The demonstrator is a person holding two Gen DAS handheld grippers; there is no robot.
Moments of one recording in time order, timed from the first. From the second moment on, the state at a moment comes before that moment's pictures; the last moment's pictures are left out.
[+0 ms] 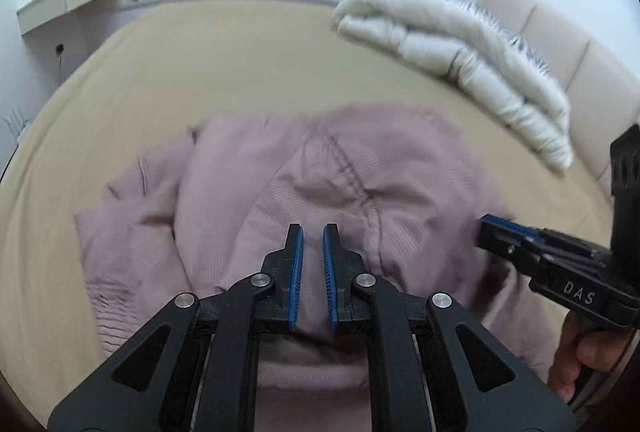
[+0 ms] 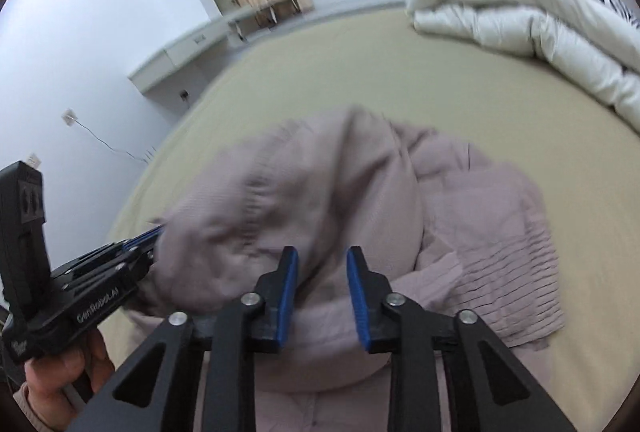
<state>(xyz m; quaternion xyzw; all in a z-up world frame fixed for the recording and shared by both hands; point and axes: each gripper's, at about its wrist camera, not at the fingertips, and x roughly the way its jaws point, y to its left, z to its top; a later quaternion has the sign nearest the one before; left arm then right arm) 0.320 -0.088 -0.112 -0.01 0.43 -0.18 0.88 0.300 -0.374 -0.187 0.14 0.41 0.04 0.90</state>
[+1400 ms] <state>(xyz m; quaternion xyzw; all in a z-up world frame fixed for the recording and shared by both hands) 0.418 -0.106 -0.186 -0.04 0.46 -0.22 0.86 0.449 -0.379 -0.180 0.16 0.44 0.06 0.88</state>
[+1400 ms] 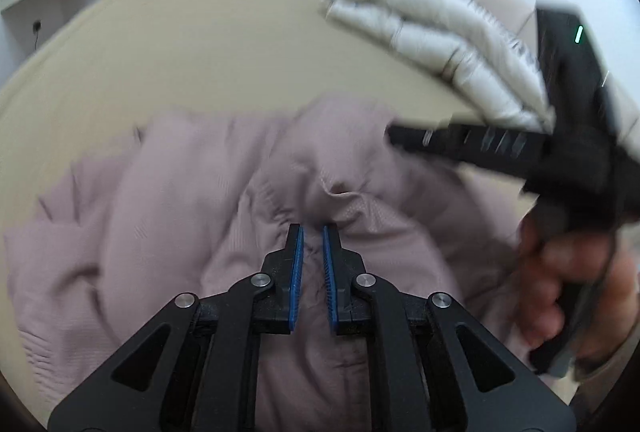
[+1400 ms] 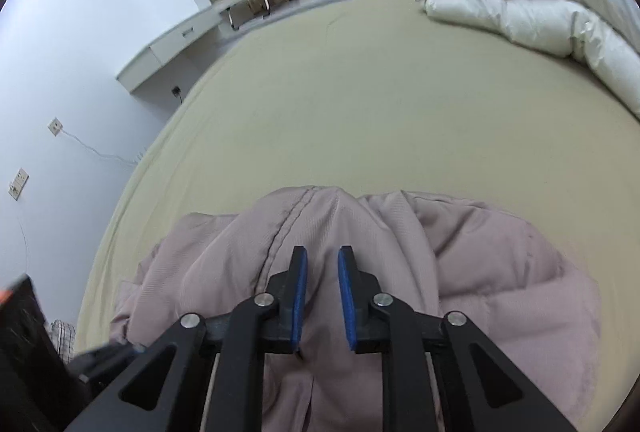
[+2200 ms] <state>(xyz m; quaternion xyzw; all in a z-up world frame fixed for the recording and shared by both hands) 0.387 -0.028 -0.178 -0.10 0.43 -0.14 0.89 0.363 -0.316 -0.194 0.05 0.43 0.10 0.89</state>
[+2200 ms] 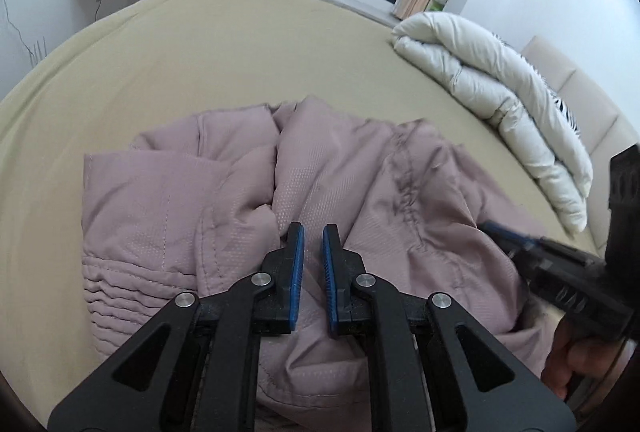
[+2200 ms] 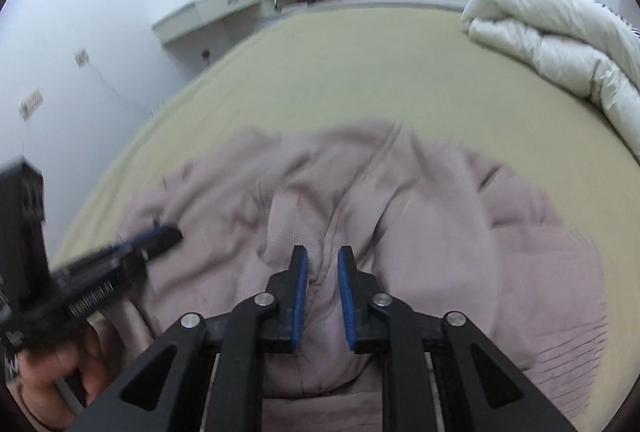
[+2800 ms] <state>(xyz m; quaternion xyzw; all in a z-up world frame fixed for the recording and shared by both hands) 0.373 -0.073 -0.185 -0.04 0.44 -0.16 0.88 0.303 -0.430 -0.174 0.14 0.36 -0.08 0.92</state>
